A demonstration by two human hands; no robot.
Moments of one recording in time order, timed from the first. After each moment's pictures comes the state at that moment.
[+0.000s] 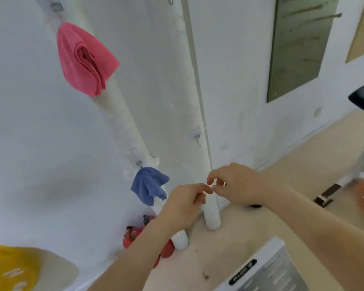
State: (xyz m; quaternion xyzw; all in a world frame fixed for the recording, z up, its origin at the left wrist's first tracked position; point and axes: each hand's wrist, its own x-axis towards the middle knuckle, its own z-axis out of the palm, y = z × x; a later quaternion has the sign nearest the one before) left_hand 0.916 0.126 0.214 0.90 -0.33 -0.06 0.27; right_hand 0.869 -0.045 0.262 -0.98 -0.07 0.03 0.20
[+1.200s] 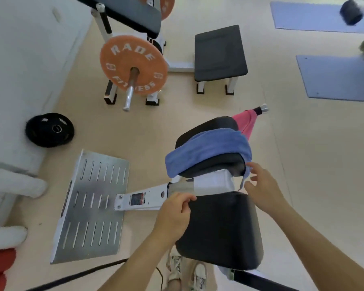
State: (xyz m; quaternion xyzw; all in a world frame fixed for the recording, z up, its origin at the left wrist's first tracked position) left_hand 0.369 -0.058 -0.053 0.69 -0.55 -0.40 0.23; right_hand 0.146 -0.152 -0.023 -0.61 0.69 -0.10 0.36
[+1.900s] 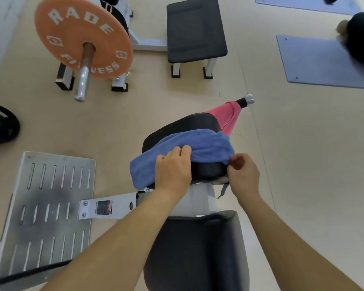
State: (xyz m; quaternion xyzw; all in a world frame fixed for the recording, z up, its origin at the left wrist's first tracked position) left_hand 0.316 -0.232 -0.110 0.69 -0.70 -0.12 0.14; right_hand 0.147 -0.243 -0.106 -0.43 0.78 -0.27 0.36
